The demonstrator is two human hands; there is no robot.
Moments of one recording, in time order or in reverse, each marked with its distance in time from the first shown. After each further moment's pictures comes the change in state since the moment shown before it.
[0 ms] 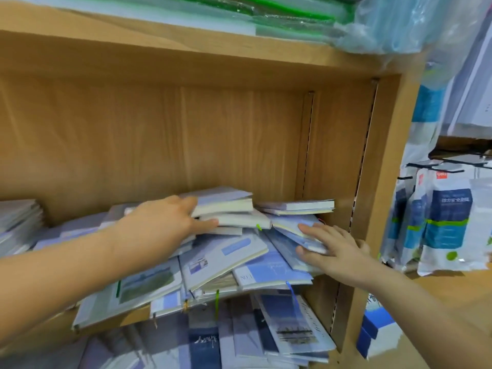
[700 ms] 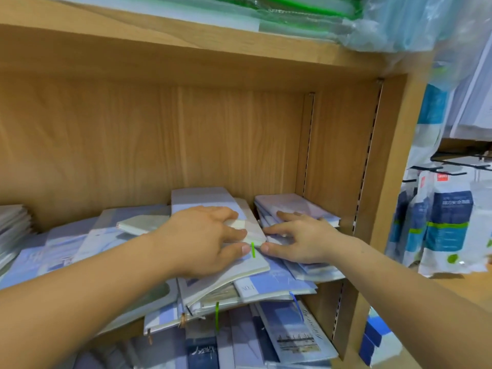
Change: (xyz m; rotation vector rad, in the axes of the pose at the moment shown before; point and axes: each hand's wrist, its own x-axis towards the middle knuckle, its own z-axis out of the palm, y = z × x) left_hand 0.040 0.036 -0.006 -0.362 -0.022 0.014; right_hand 0.055 -0.059 -0.007 -0.341 -0.185 -0.156
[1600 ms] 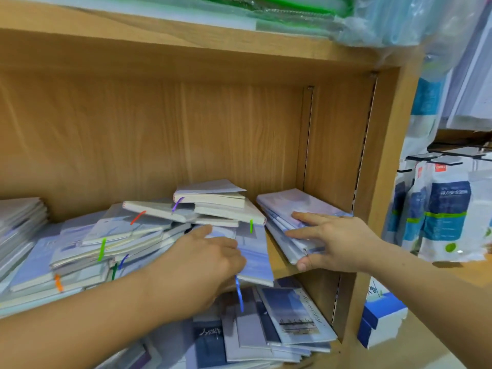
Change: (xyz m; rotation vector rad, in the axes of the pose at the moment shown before) left_hand -0.053 0.028 0.020 0.206 0.033 0.215; right_hand -0.051 0.042 0.011 -0.278 0.170 -0.179
